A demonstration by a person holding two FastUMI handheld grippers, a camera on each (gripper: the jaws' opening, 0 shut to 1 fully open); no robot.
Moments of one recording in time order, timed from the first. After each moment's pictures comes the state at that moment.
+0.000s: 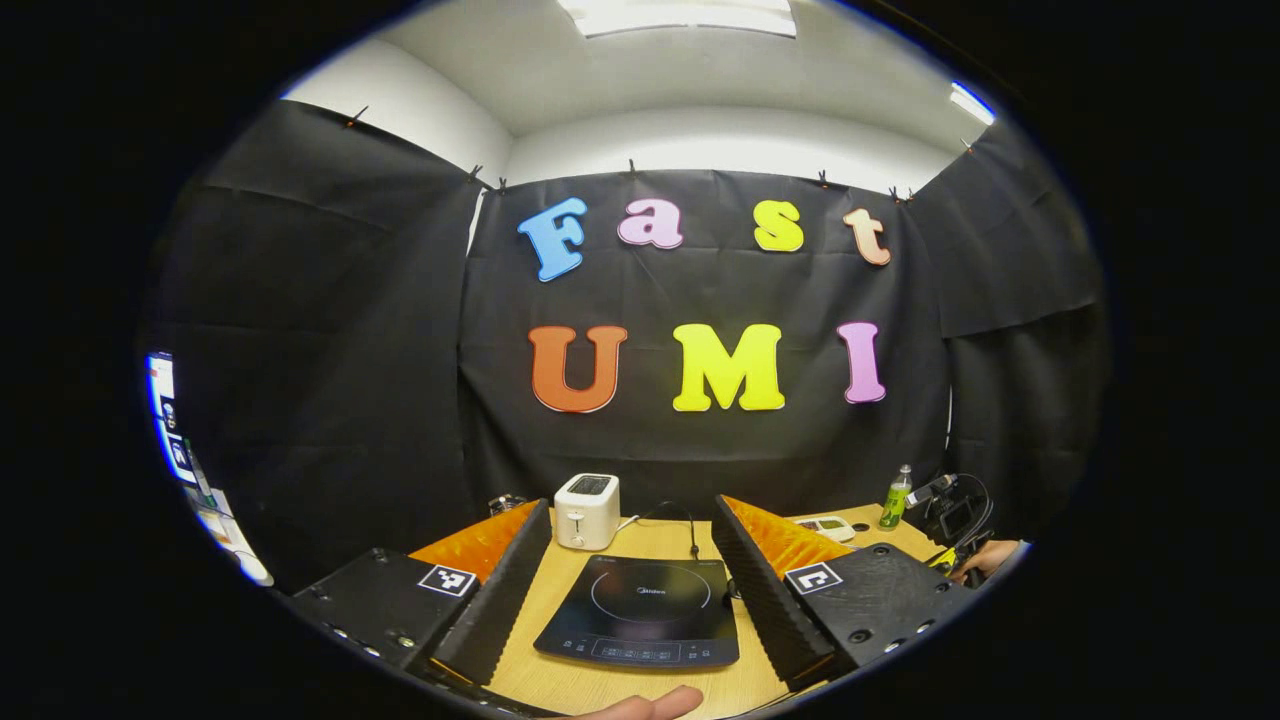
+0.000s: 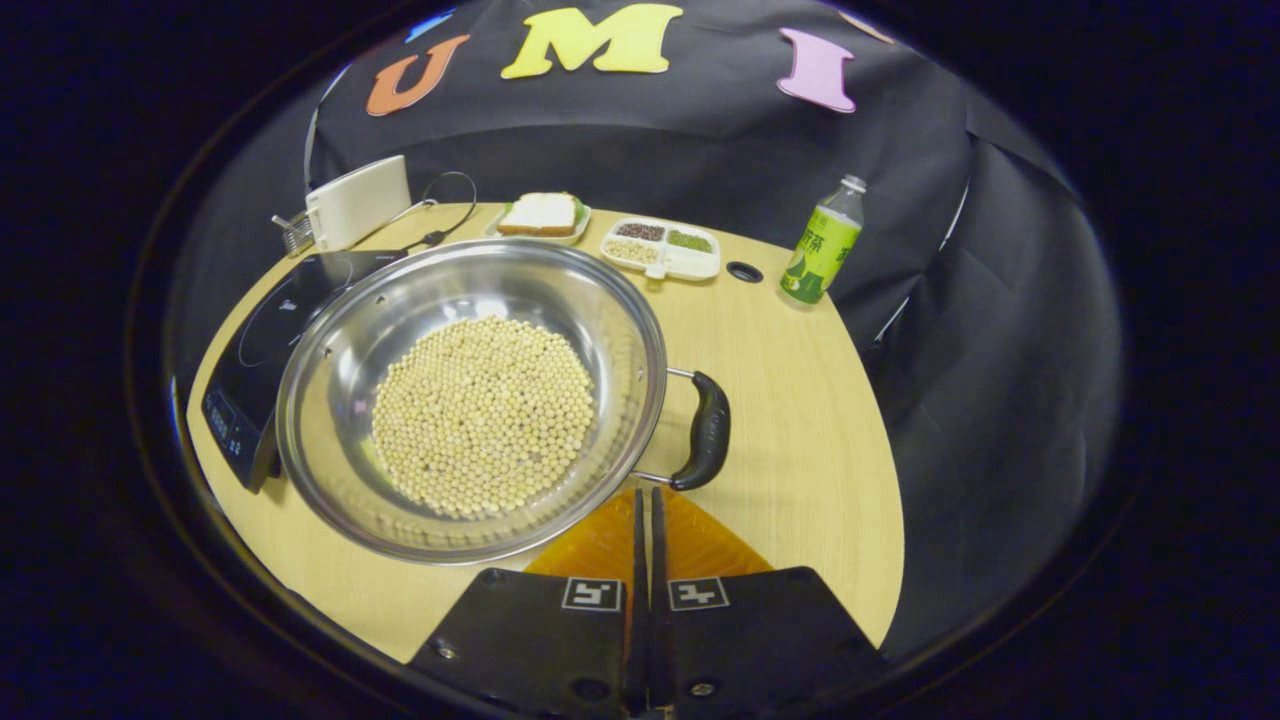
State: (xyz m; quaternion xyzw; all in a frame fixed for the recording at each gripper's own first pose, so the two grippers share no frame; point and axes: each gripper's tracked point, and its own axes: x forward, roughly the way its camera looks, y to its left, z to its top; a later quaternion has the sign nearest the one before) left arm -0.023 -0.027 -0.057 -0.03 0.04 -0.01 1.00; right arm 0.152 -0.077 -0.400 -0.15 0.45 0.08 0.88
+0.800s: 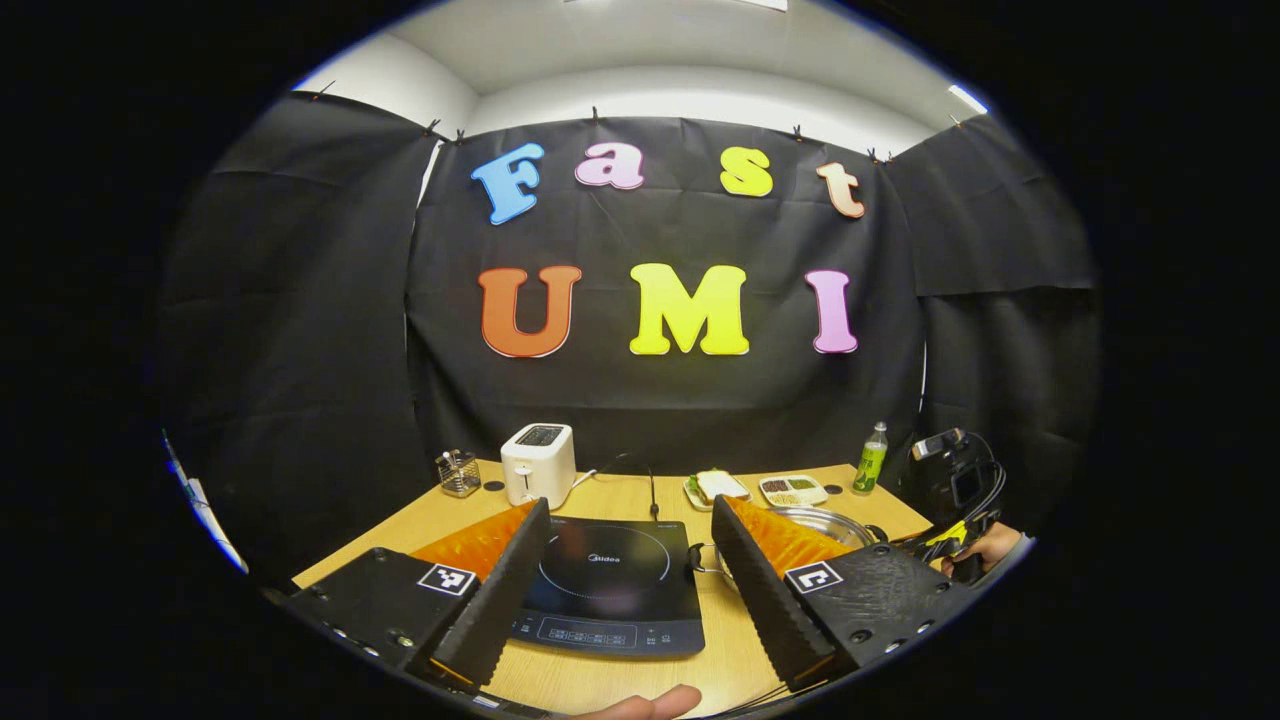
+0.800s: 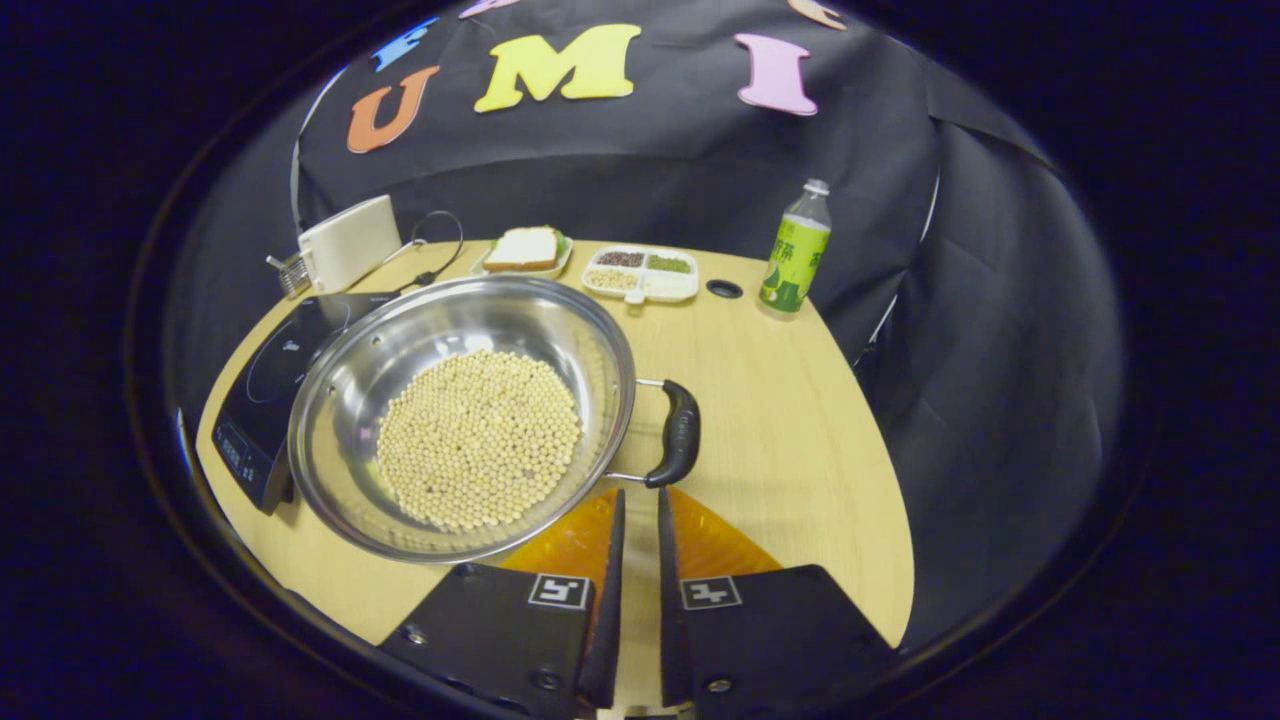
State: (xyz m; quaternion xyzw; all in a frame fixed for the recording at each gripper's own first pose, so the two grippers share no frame) left arm 0.005 -0.087 -0.118 -0.02 0.12 -0.06 0.99; right arm 0.152 -0.092 -0.375 -0.10 0.39 0.06 0.91
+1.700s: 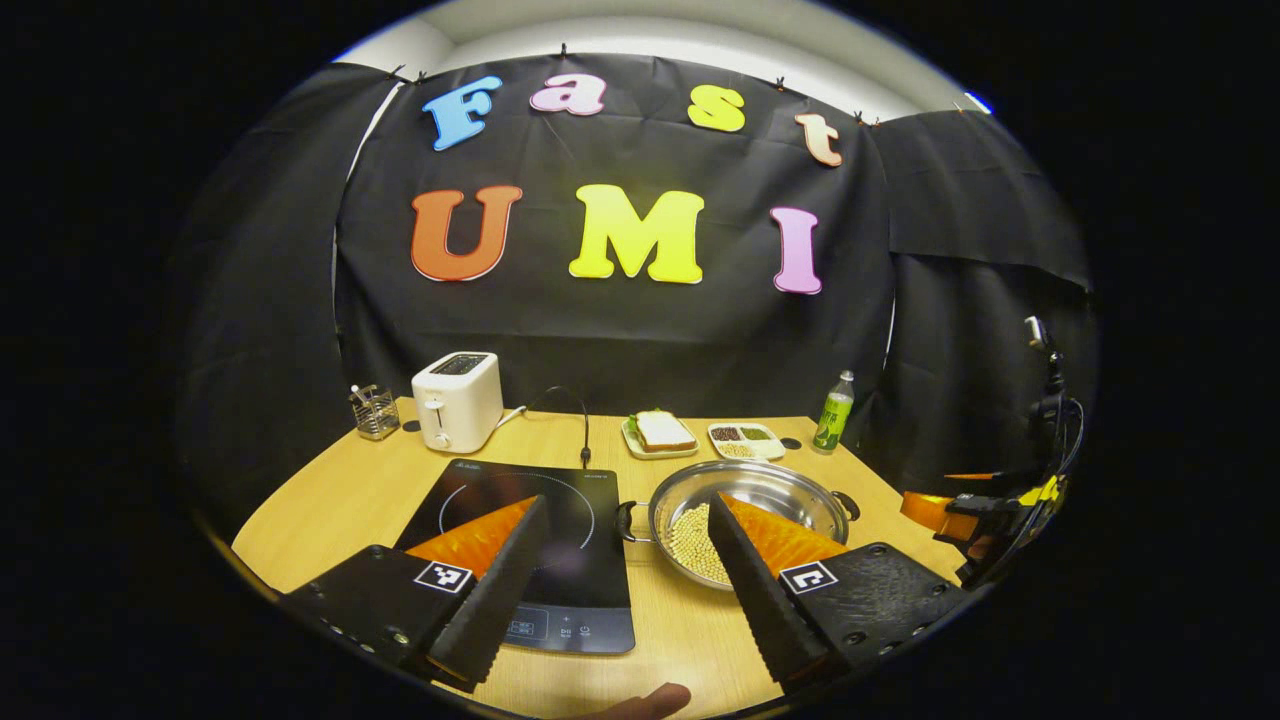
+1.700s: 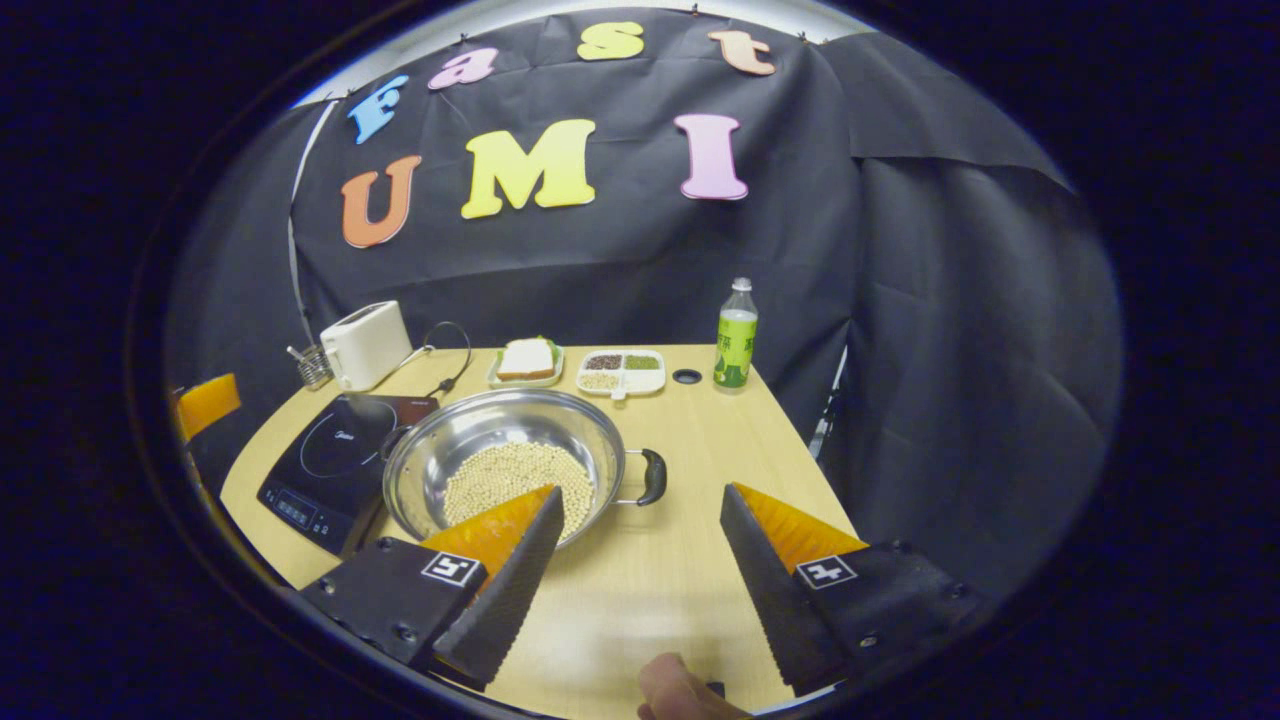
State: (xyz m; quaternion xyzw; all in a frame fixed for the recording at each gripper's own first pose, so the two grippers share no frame) left arm 0.051 -0.170 -0.201 -0.04 0.21 -0.13 0.97; right arm 0.103 -0.089 -0.278 -0.04 0.28 0.05 0.96
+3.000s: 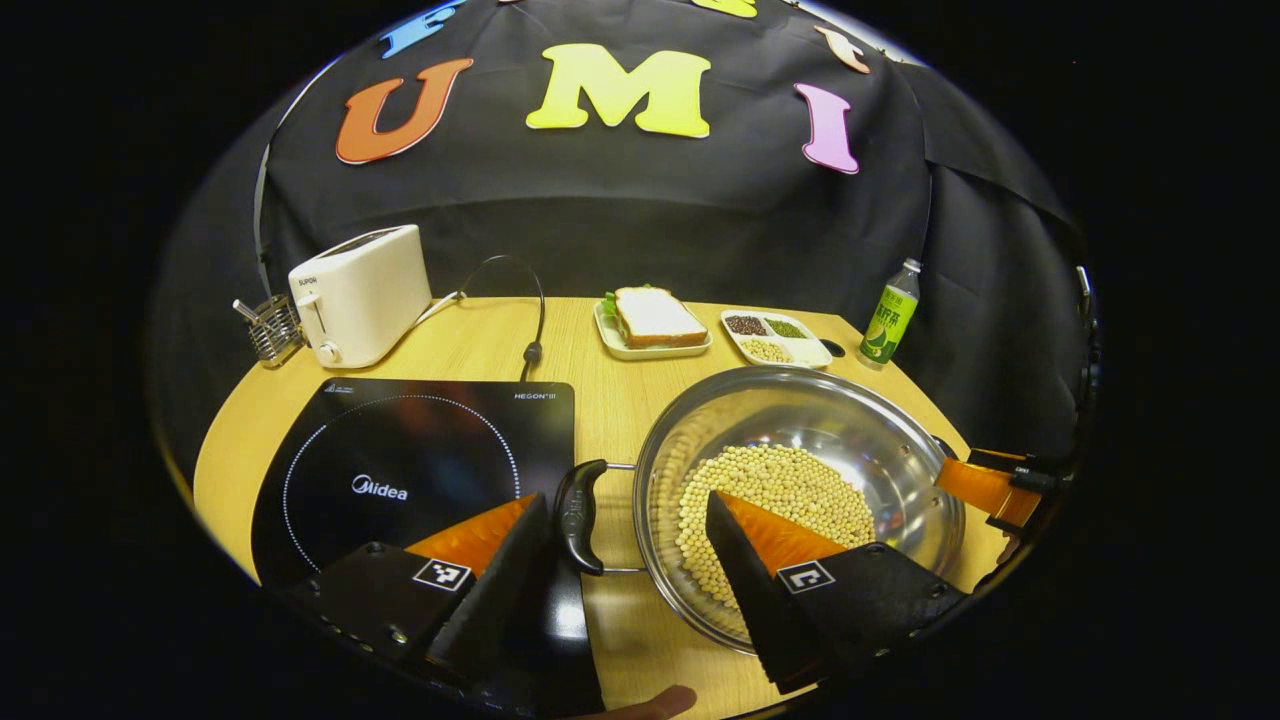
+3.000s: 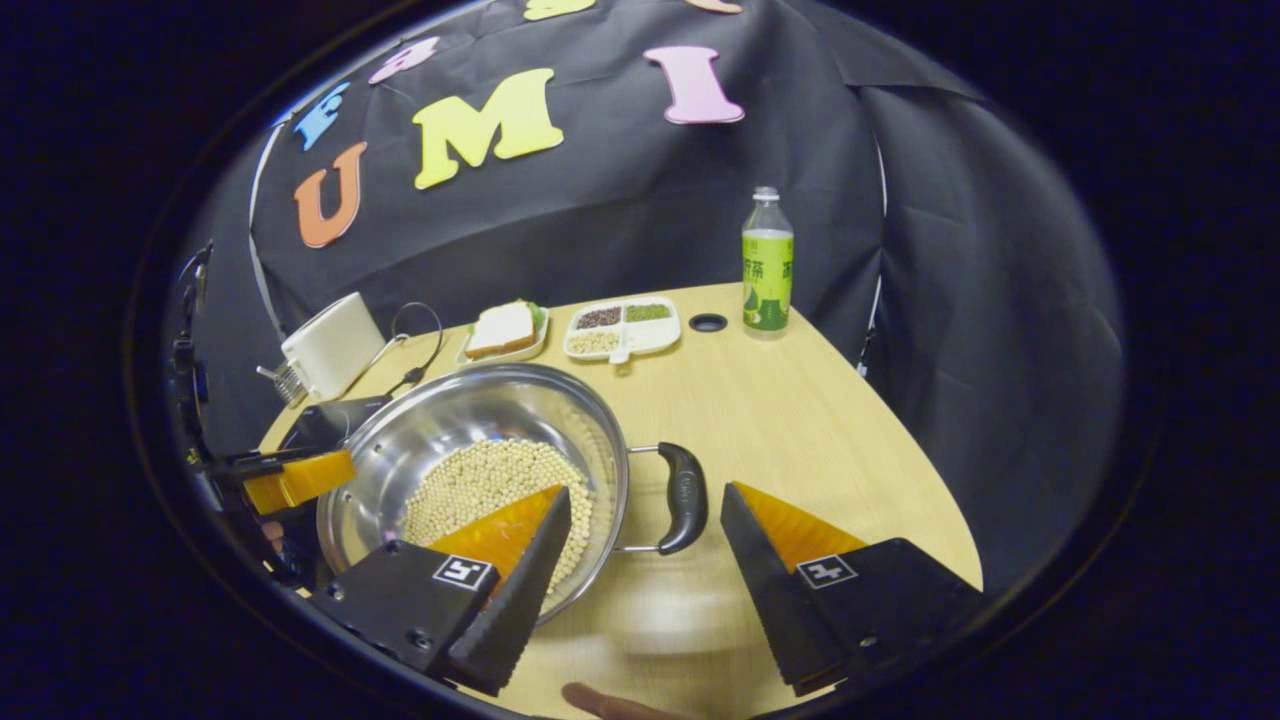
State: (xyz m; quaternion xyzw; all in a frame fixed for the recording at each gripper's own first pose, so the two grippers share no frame) left arm 0.156 -0.231 -0.367 -0.02 0.36 -0.16 0.92; right arm 0.198 -0.072 -0.385 0.03 0.36 0.05 0.93
